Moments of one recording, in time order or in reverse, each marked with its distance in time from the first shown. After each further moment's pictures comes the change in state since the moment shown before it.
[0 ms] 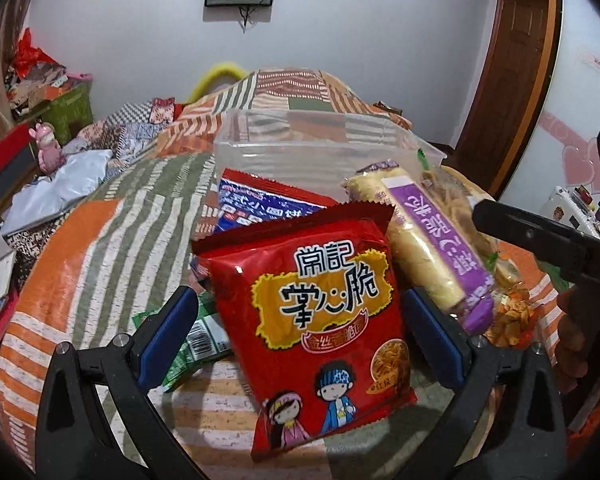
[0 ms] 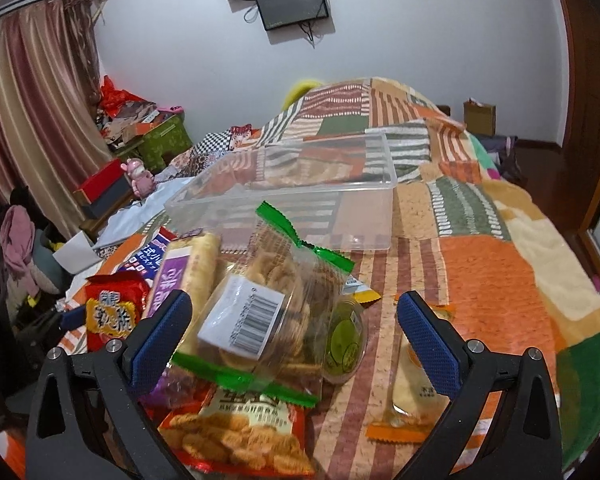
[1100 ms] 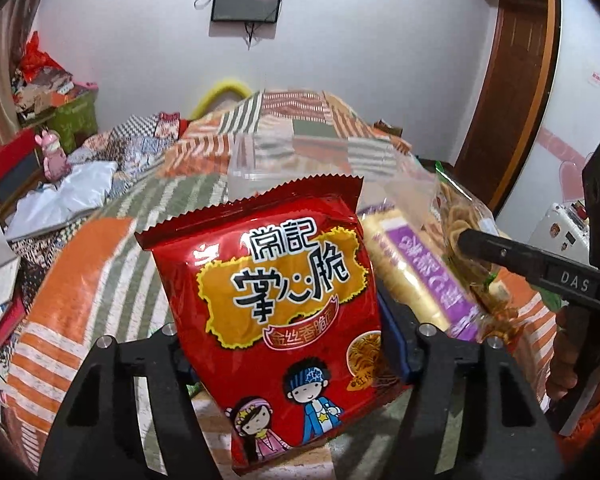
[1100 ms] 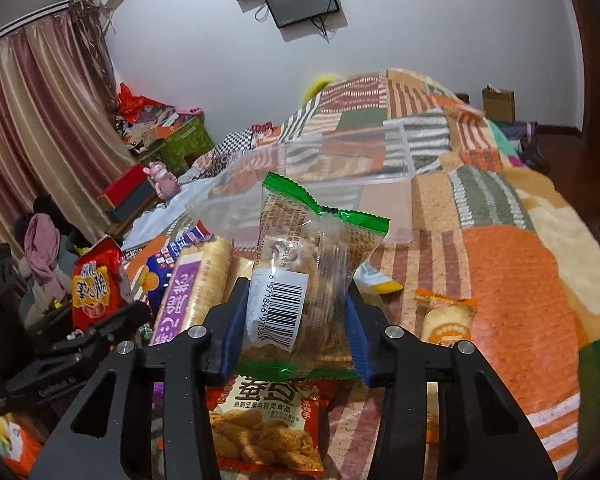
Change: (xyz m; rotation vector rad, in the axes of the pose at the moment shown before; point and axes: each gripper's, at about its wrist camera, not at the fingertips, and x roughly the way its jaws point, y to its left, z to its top) left arm -0.030 0.008 0.013 -0.016 -0.084 -0.002; right arm -0.013 -0.003 0.005 0.014 -0.013 0.095
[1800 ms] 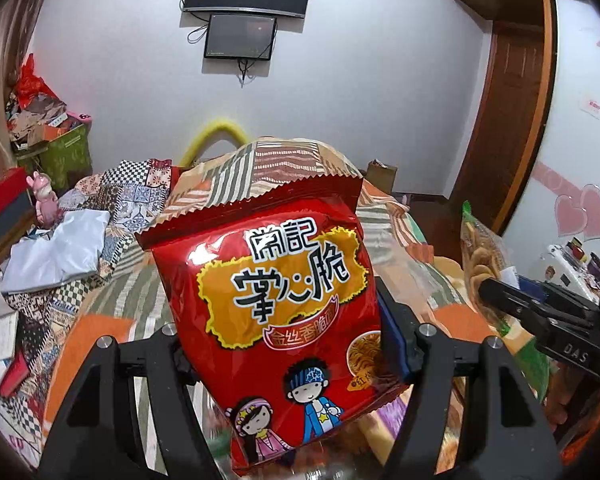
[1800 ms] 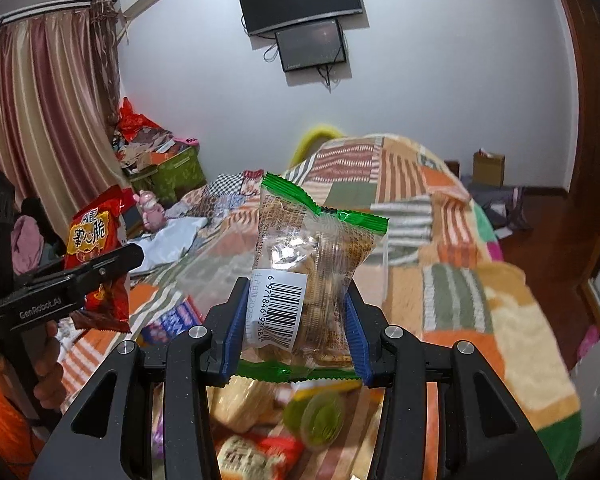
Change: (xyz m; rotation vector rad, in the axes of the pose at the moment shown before) left arm 0.013 0.000 0.109 0.003 -0.098 -0.017; right arm -0.010 0.003 0.067 -0.121 -0.136 -0.084
